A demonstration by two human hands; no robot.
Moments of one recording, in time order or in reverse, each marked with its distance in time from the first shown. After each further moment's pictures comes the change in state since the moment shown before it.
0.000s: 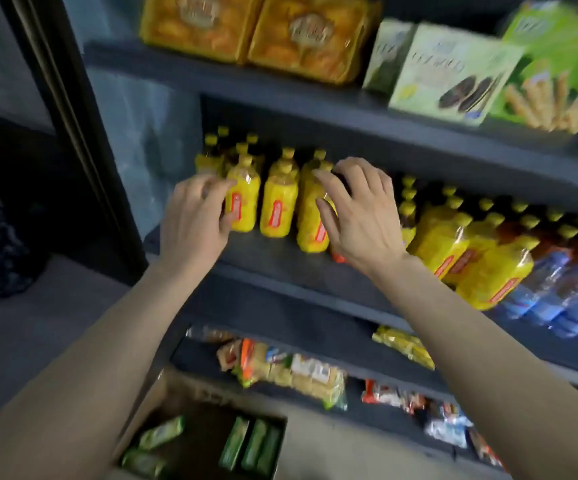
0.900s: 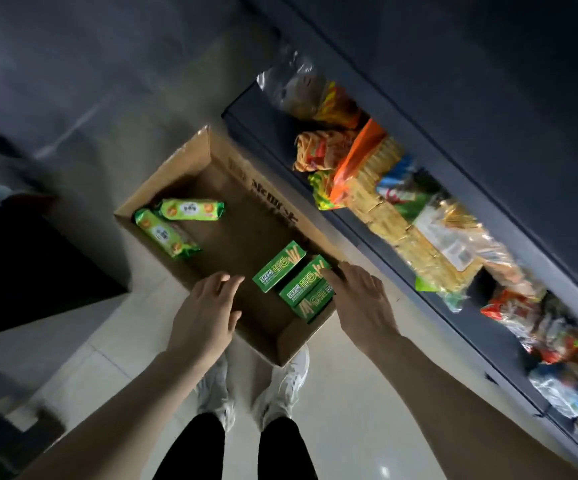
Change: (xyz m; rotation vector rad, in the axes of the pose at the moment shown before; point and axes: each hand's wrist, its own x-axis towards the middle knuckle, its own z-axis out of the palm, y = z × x) left_hand -0.559 -0.116 0.363 -0.076 -0.913 -0.674; right_hand -0.519 -0.202 0.410 0.306 -1.270 -0.166
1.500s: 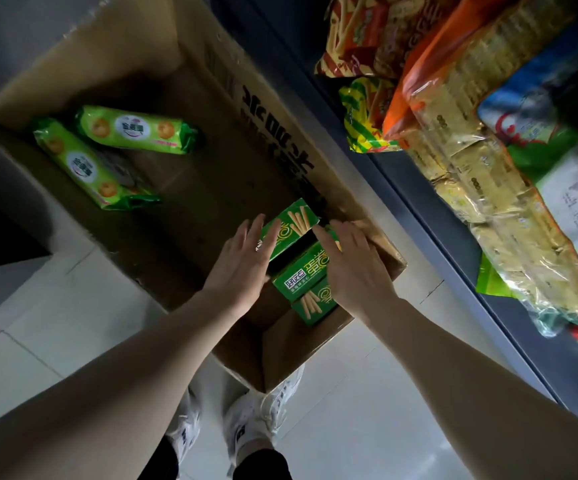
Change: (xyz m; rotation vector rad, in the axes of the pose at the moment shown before) left_hand 0.131 -0.021 0.206 0.040 -0.197 0.048; right_hand 0.109 0.028 0.179 -0.015 -0.143 -0.078
